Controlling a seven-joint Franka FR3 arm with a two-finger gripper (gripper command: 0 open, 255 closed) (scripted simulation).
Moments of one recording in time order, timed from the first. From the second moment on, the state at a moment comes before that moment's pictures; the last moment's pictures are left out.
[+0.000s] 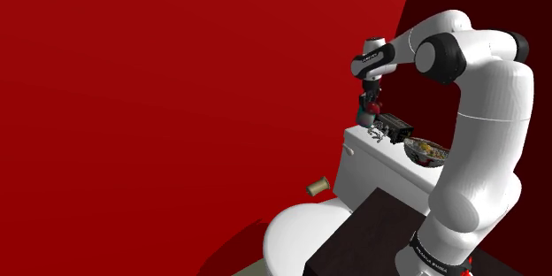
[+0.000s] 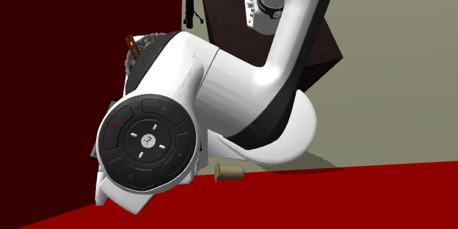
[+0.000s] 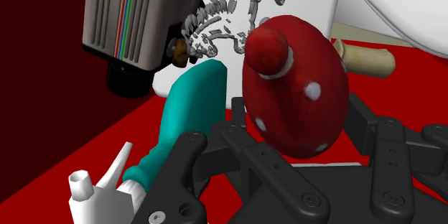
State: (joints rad) arm -0.26 0.28 -0.47 -1.81 -0.14 2.15 -0.54
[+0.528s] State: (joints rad) arm -0.25 0.25 -0.47 -1.74 -0.15 2.05 -0.55
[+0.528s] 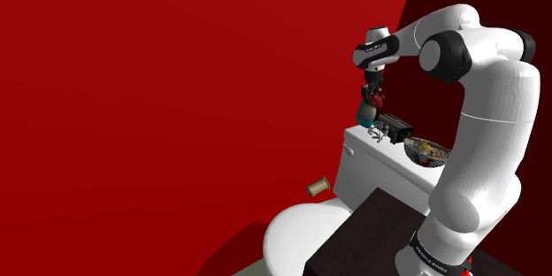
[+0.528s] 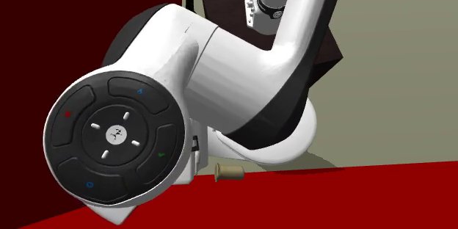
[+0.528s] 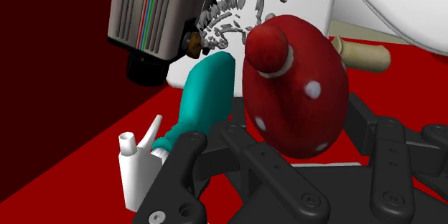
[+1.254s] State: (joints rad) arm -0.25 0.22 -0.47 -1.63 -0.15 1.92 -0.58
